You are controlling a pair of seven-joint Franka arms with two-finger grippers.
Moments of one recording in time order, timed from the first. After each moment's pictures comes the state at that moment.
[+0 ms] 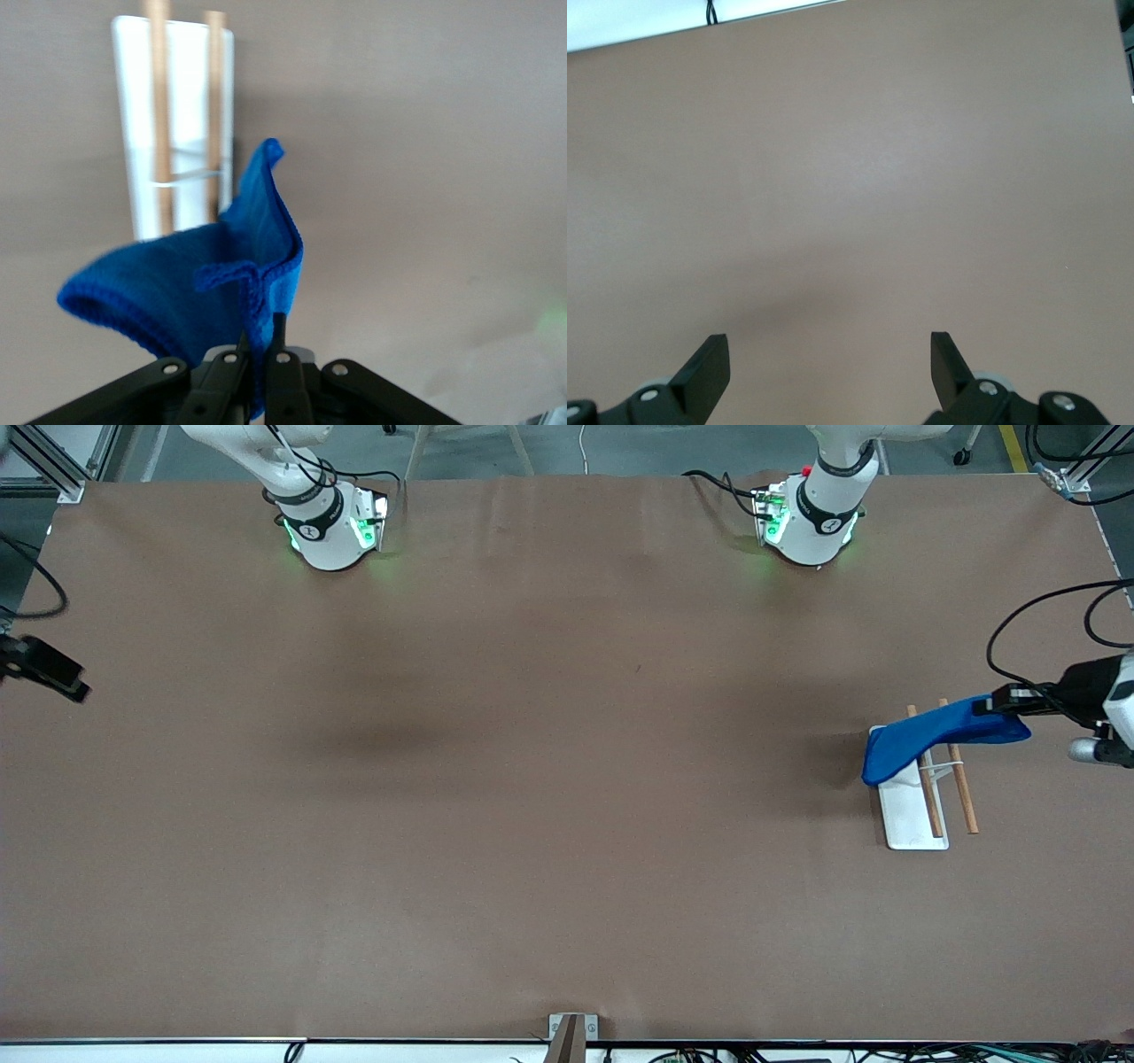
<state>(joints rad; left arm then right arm) -0.07 0.27 0.43 -1.69 -0.35 1.60 0.44 -0.04 0.01 -0.05 -1.46 -0.06 1.55 0.13</state>
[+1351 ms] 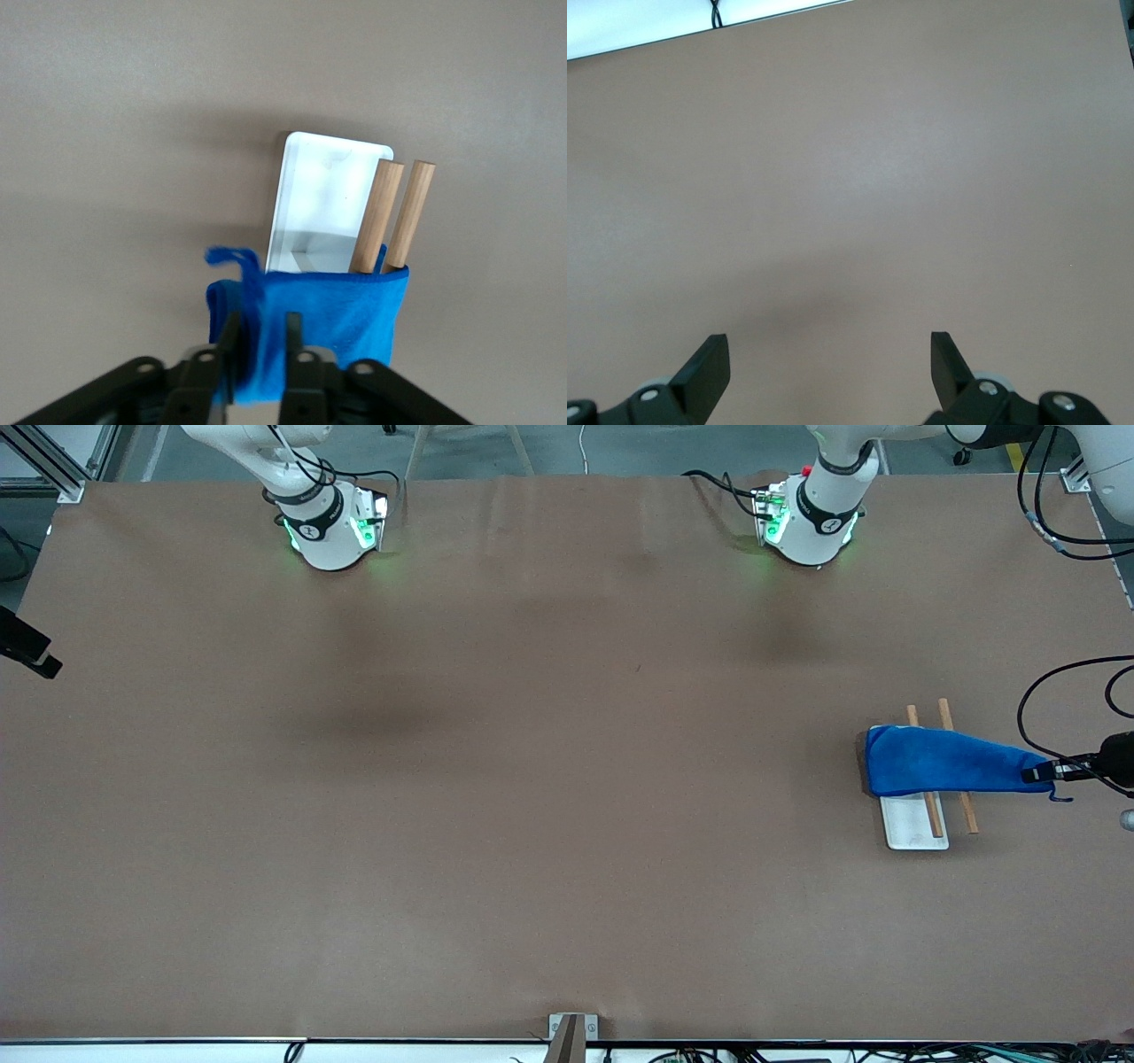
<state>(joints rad) -0.04 0.56 0.52 -1.51 -0.44 1.77 0.45 -0.04 -0.01 -0.07 -1.48 -0.03 1.57 0.11</state>
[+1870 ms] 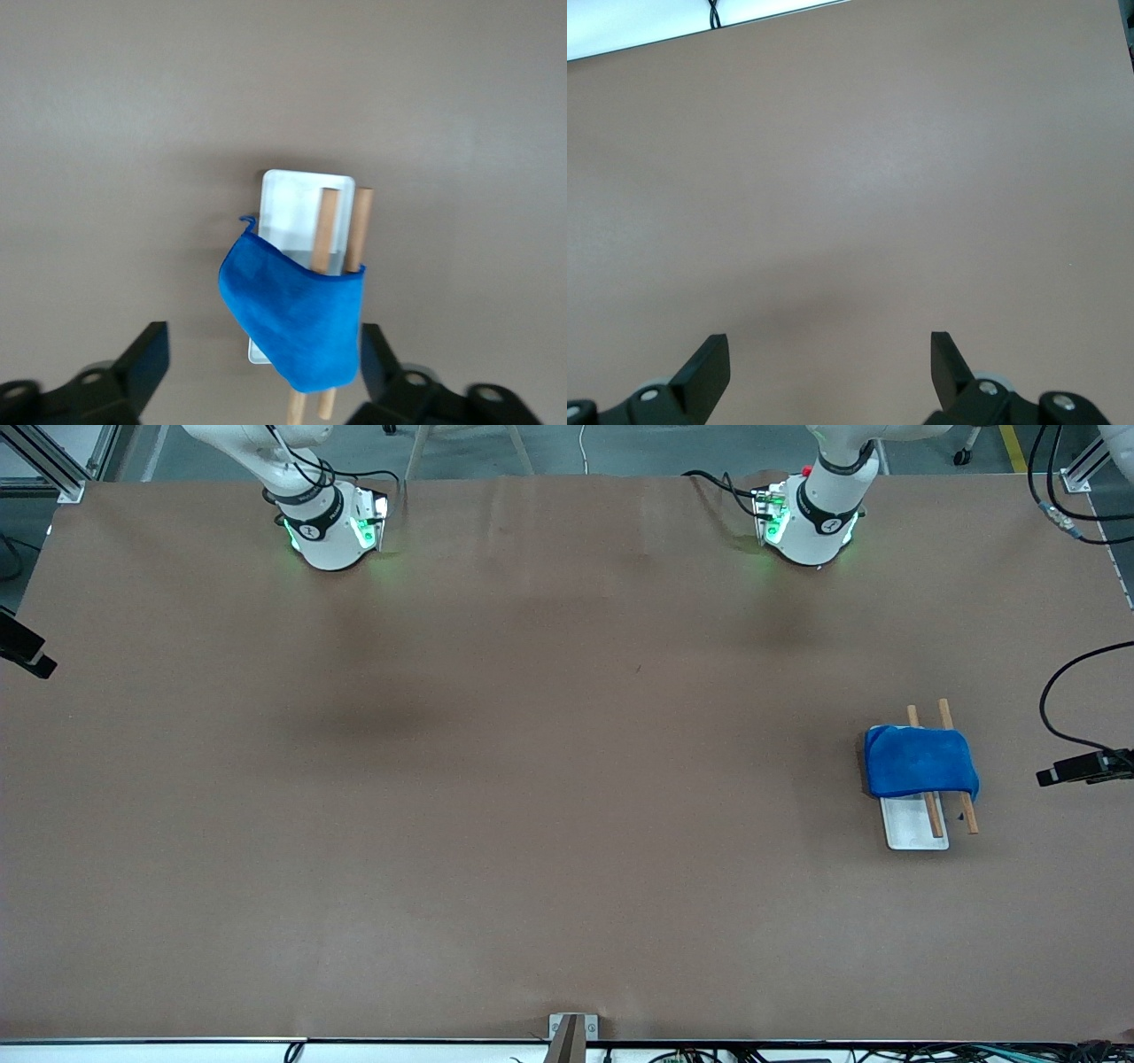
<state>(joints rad) -0.06 0.43 0.49 -1.48 -0.37 1.77 0.45 -0.07 -0.01 -0.04 -1.48 -0.03 1.57 0.11</state>
